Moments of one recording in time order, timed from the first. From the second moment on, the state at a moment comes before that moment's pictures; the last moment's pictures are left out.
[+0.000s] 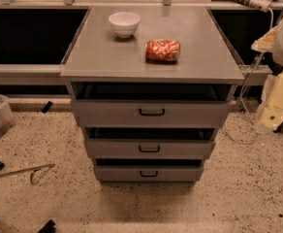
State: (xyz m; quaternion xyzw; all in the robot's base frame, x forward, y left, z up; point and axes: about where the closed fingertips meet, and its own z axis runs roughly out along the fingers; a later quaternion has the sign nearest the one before) arm 0.438 -0.217 0.976 -0.60 0.78 -0.03 0.16
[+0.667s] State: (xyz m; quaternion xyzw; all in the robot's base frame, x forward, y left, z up) arm 0.441 -0.211 0.966 -0.61 0.78 -0.05 0.17
